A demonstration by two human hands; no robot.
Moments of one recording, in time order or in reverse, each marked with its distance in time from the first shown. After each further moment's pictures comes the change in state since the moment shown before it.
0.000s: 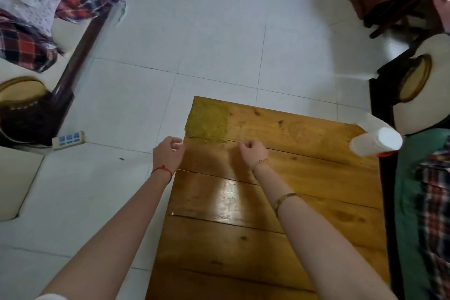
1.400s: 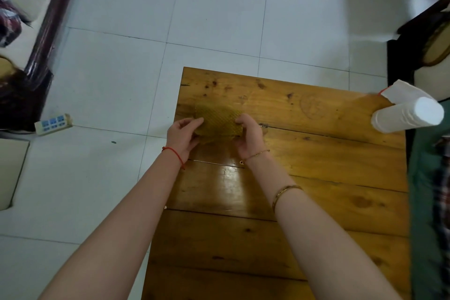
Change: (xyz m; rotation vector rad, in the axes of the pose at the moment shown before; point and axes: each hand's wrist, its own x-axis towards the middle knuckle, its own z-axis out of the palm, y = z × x) left_hand 0.040 -0.001 0.080 -0.823 -0.245 -0.420; right_hand 0.052 0.022 0.047 1.220 -0.183 0.232
